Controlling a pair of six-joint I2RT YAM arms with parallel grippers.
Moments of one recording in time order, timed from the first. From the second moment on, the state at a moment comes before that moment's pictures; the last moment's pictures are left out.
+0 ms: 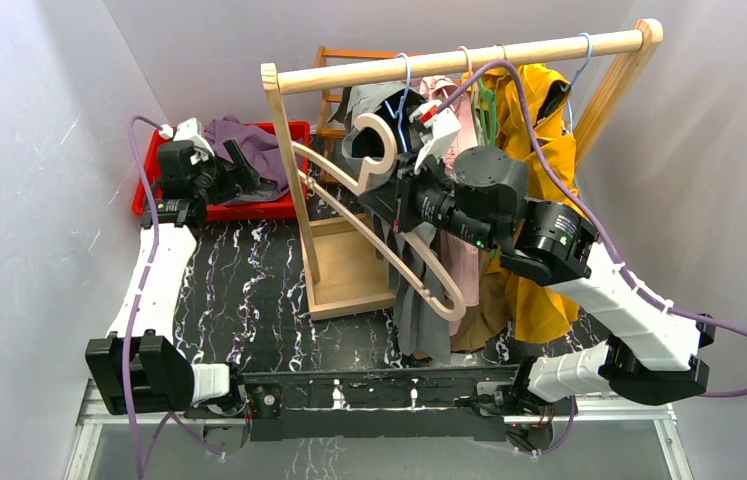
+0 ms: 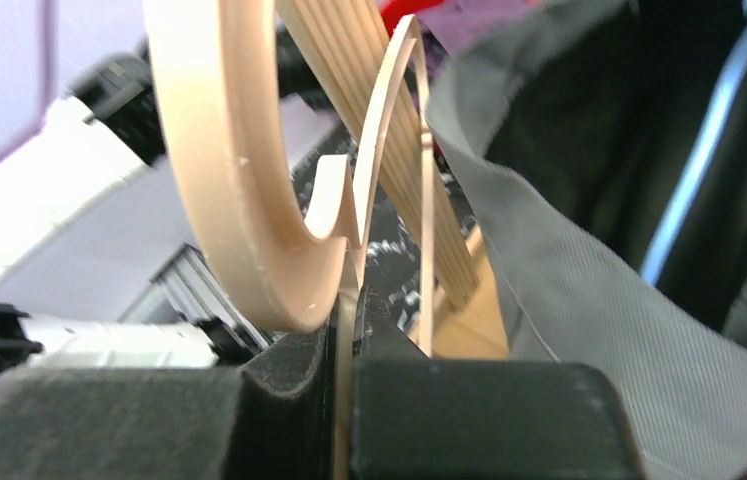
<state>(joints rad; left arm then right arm) 0.04 1.28 1.20 -0.42 0.13 -0.35 1.13 1.29 1.81 -0.75 0.21 0.42</state>
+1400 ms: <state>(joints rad) -0.09 1.11 1.16 -0.58 -0.07 -0.32 1.22 1.62 1.77 0.13 0.63 0.18</state>
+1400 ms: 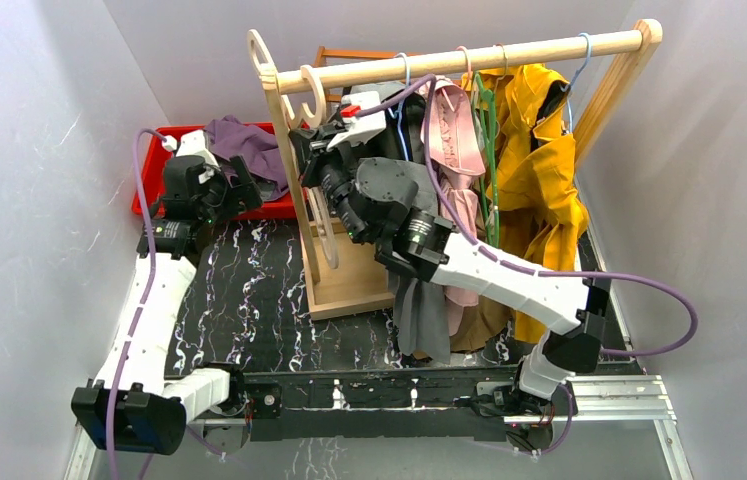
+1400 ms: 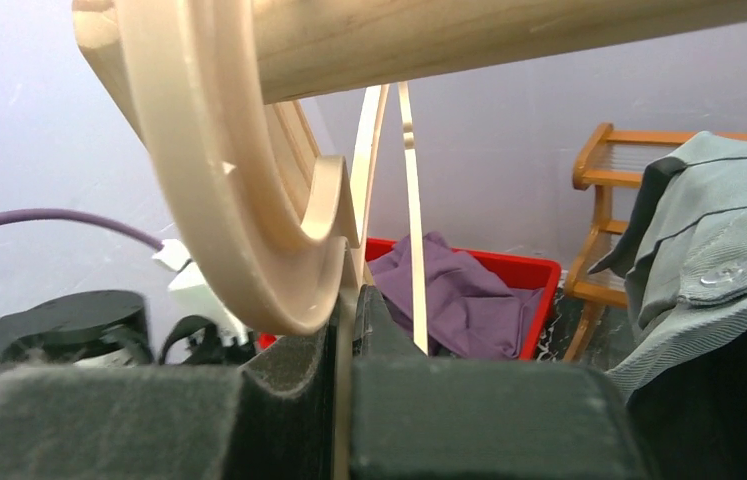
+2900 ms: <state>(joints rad) -0.10 0.85 1.44 -0.57 -0.12 -0.36 1.29 1.16 1.79 -0.47 0.48 0.10</state>
